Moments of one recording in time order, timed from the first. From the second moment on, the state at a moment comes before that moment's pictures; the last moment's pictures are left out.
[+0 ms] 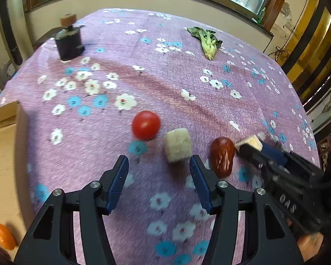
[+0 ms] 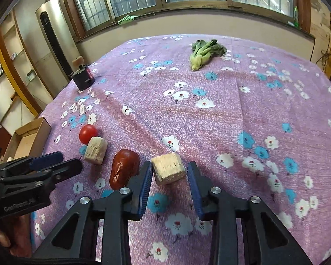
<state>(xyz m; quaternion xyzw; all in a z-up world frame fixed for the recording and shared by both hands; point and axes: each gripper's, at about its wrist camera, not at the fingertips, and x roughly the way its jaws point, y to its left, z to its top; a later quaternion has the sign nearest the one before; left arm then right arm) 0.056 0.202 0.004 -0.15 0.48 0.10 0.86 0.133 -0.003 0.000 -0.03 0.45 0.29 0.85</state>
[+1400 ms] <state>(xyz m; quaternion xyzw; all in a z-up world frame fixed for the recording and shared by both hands) -0.062 0.219 0.047 -0.15 0.42 0.11 0.89 0.007 0.019 0.059 0.00 0.39 0.39 0.84</state>
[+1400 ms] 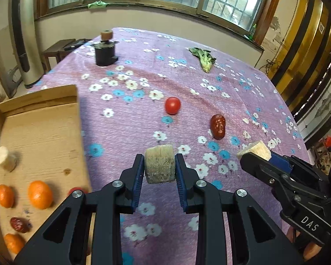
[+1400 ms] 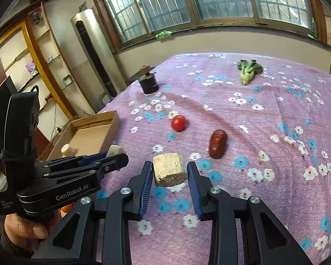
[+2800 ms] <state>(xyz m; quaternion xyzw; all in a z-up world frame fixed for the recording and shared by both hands) -0.120 0.298 0.059 -0.16 0.40 0.19 0.88 -0.033 0.110 0.069 -0.04 0.38 0.46 0.80</state>
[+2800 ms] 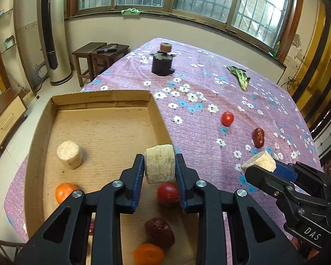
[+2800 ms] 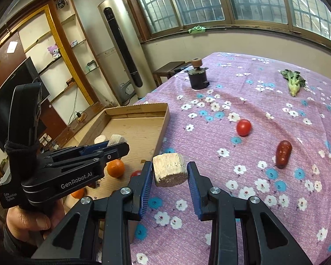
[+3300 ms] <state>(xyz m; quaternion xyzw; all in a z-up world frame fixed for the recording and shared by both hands) -0.123 0.361 0.054 -0.17 0.40 0.23 0.87 -0.034 0.176 0.064 -0.06 0.39 0.49 0.78</state>
